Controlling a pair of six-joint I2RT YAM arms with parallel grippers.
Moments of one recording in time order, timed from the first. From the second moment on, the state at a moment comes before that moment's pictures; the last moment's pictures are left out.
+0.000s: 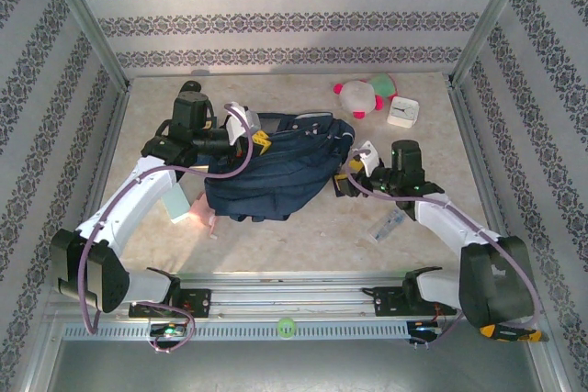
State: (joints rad) left arm -0.29 1.34 1.15 -0.37 0.87 0.51; right arm 0.18 1.24 0.59 0.04 -0.70 -0.29
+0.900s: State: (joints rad) left arm -0.43 1.34 1.10 -0.24 0.50 0.41; right arm 0.23 1.10 0.62 -0.12 -0.83 -0.23
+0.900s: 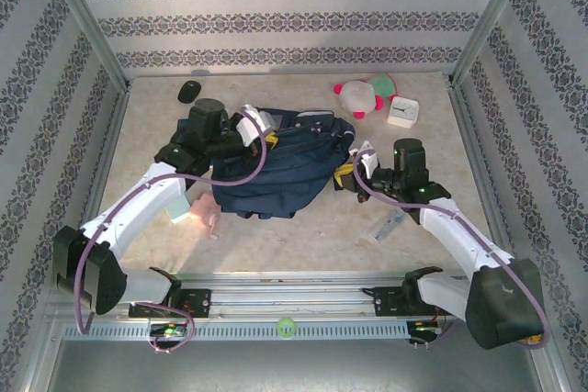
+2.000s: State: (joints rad) left arm -0.81 1.60 1.15 -0.05 -0.22 0.03; right arm 0.64 1.00 0.75 -0.44 -0.49 0.56
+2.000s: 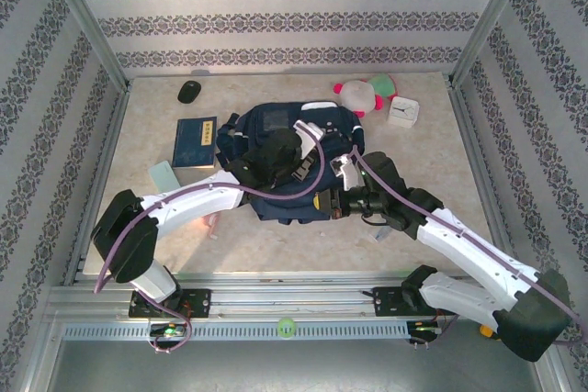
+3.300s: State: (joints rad) left arm -0.65 1.49 1.01 0.07 0.33 0.09; right arm 0.44 0.97 0.62 -0.09 -0.40 1.21
